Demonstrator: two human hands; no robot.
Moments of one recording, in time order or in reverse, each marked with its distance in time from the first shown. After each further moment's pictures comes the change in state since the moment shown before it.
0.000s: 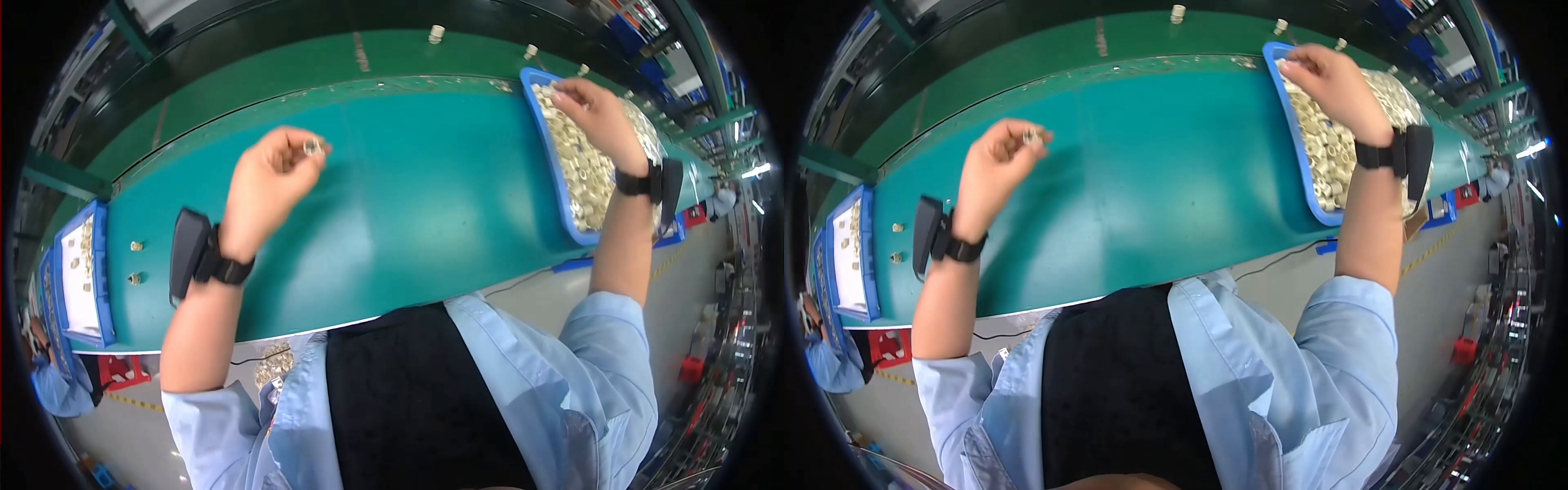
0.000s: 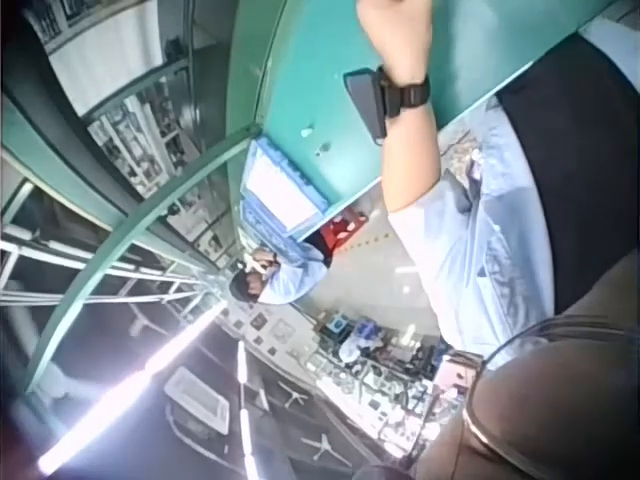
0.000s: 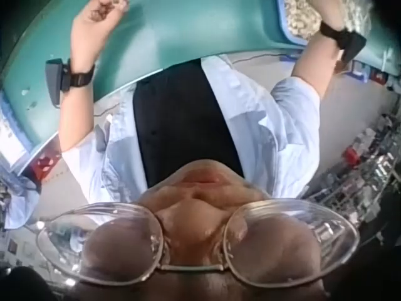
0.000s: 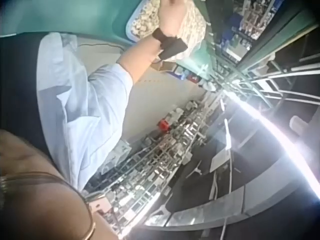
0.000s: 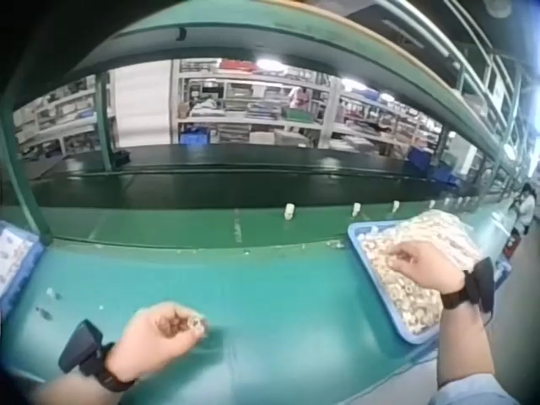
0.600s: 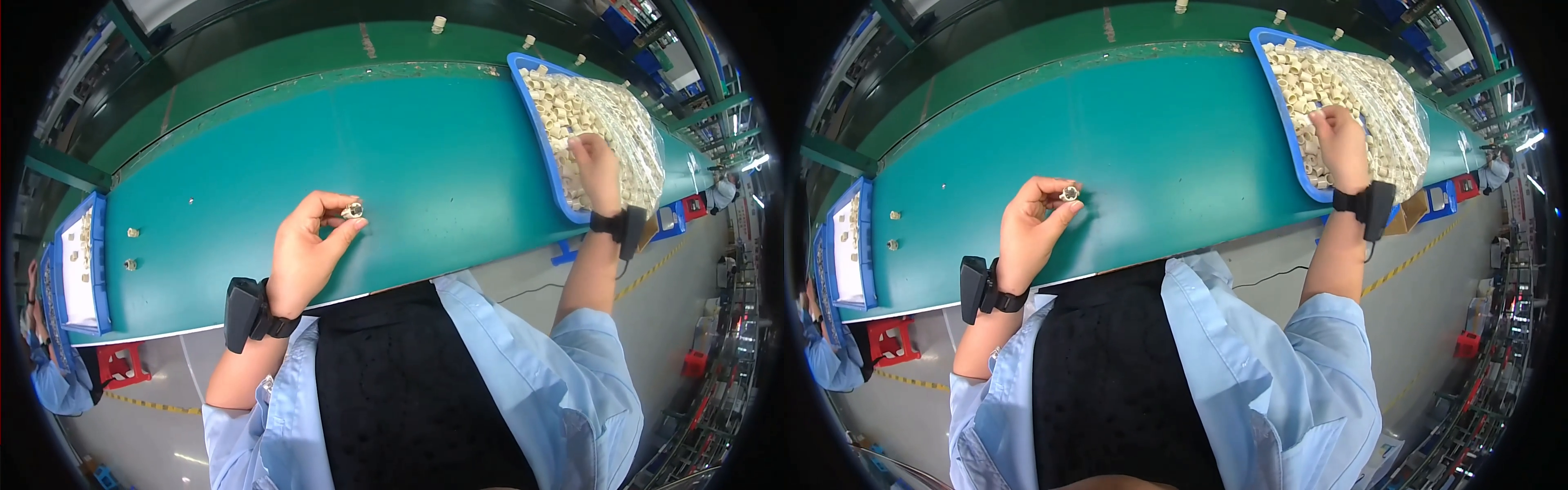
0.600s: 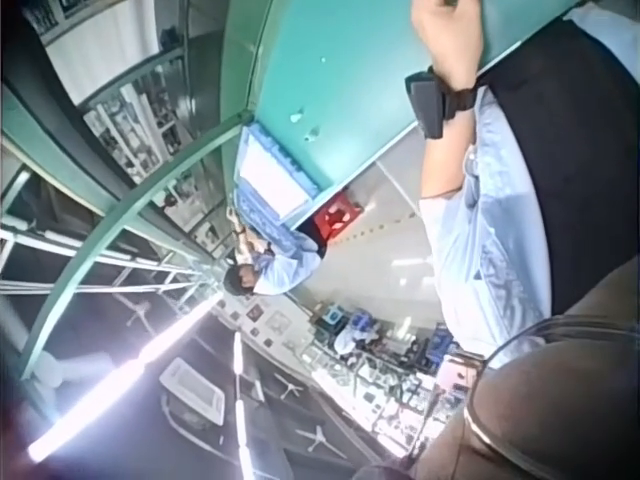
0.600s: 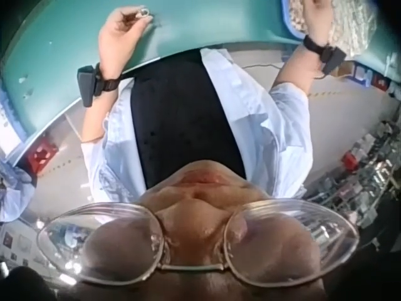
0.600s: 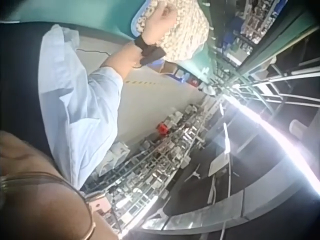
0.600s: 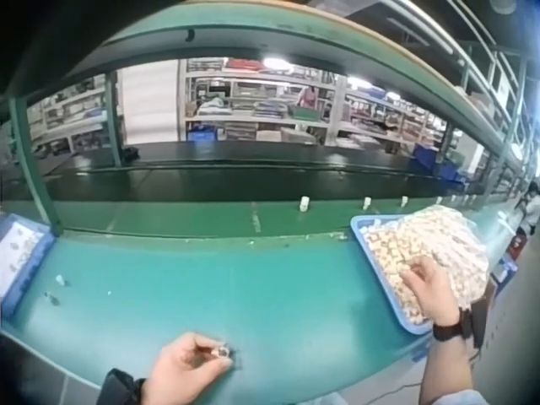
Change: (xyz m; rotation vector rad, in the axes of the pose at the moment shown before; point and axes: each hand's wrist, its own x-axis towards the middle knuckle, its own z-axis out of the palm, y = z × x) left_hand -0.081 -0.020 0.062 -0.148 -0.004 -0.022; right_hand -0.096 0.048 0.043 -0.082 0.220 0.520
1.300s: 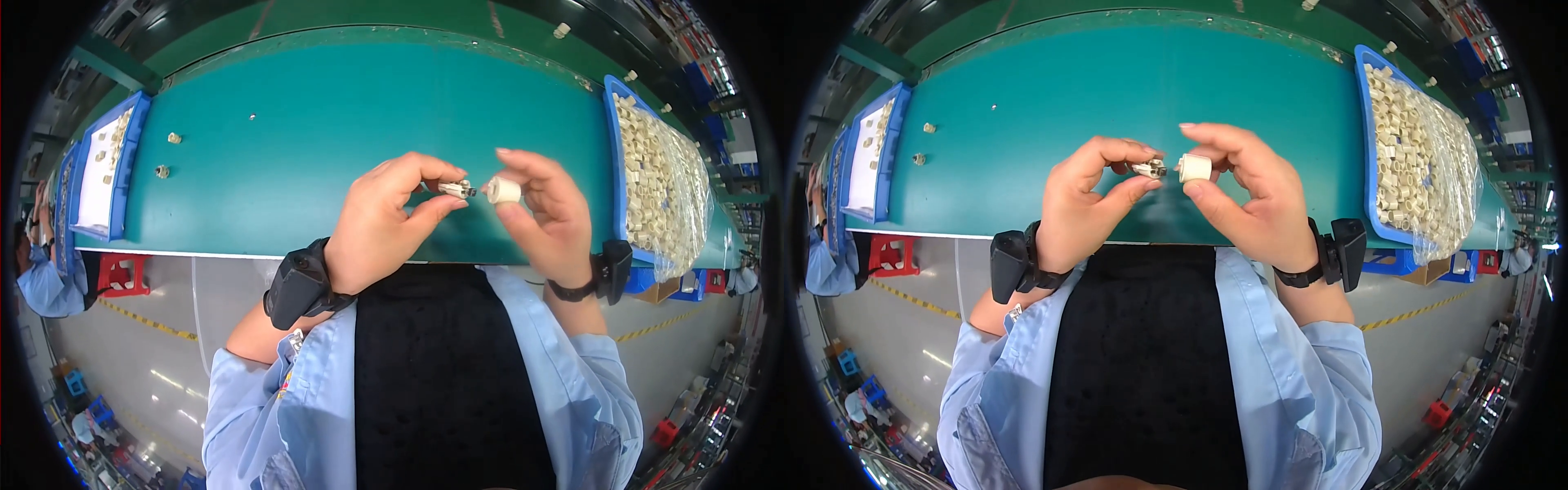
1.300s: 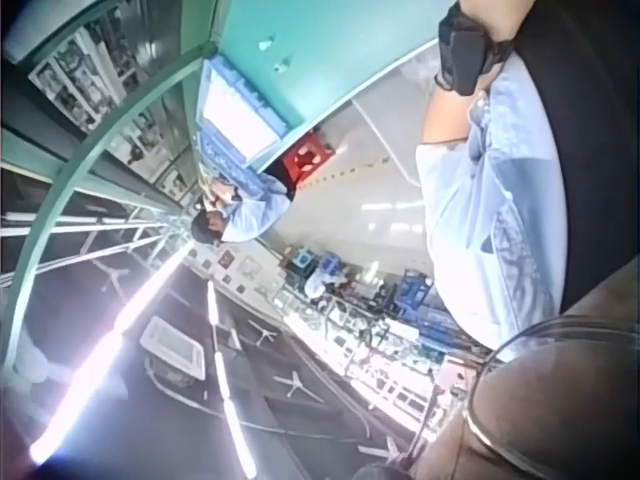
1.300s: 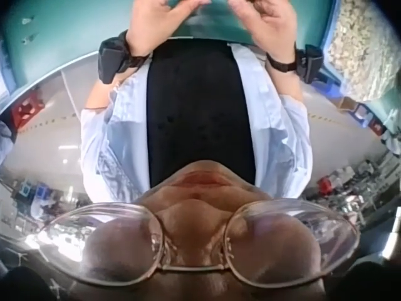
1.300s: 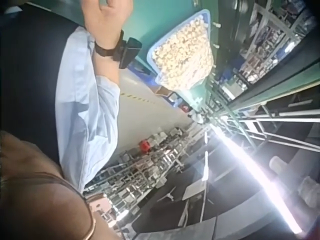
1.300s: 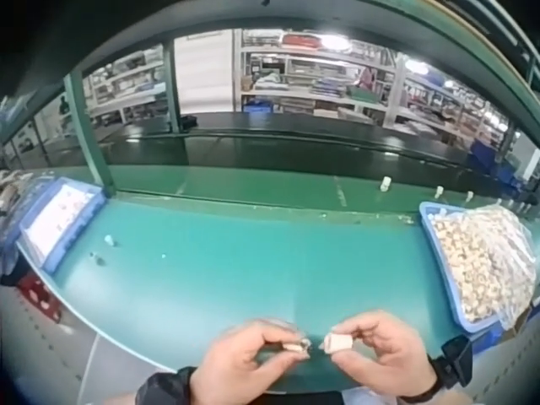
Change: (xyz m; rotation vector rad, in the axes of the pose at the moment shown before) left_hand -0.016 0.027 0.003 0.168 0.111 0.294; right_hand -0.117 -0.166 0.061 1.066 -0.568 -0.599
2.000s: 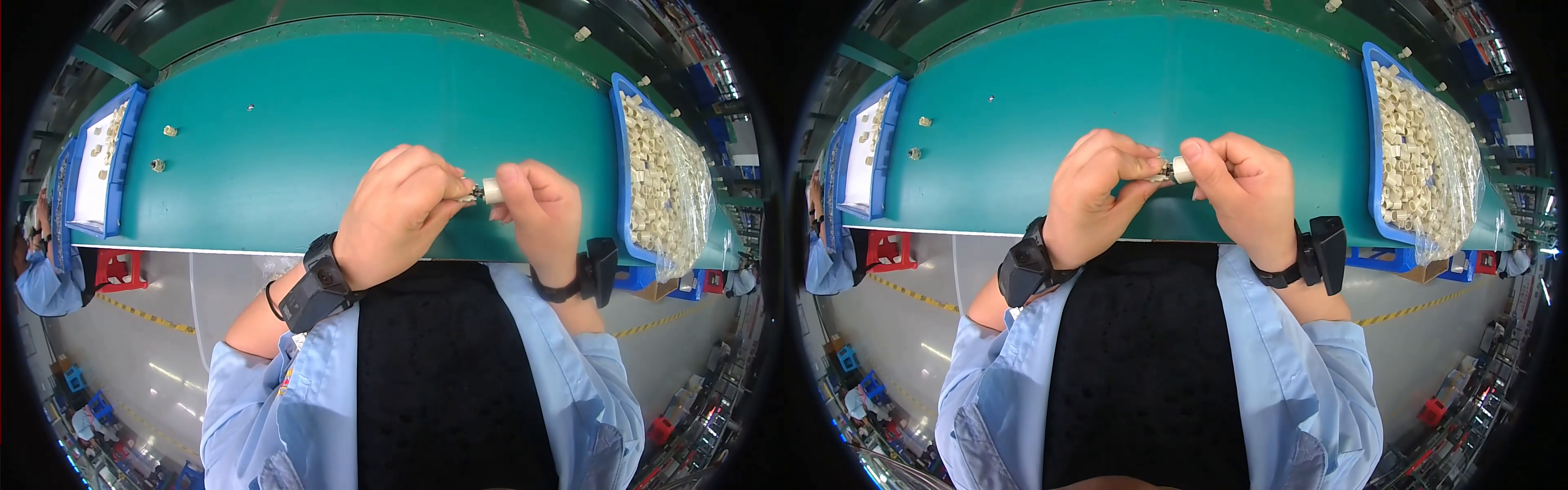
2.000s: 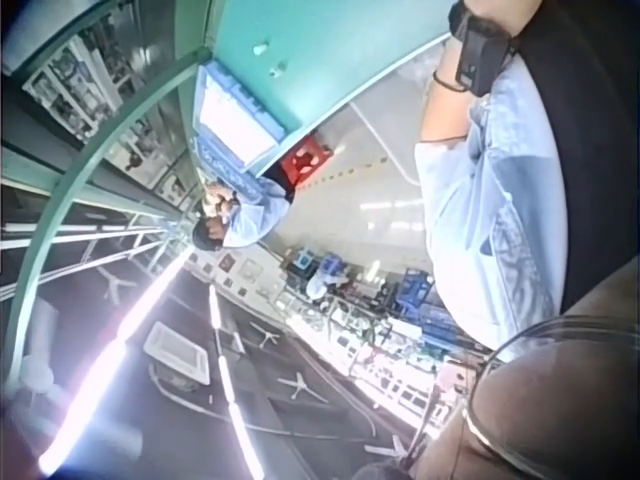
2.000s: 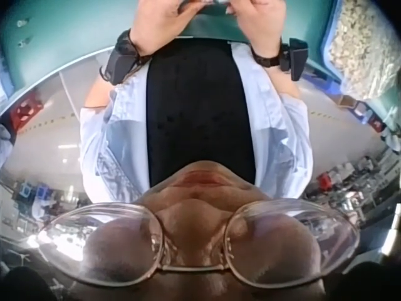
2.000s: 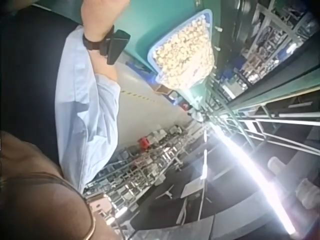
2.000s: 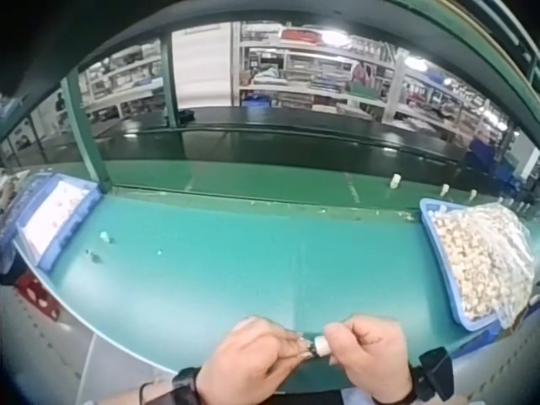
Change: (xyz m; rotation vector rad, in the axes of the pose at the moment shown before) left_hand 0.001 -0.011 0.000 0.296 0.020 0.342; right_hand 0.004 0.007 0.015 -0.054 0.139 0.284
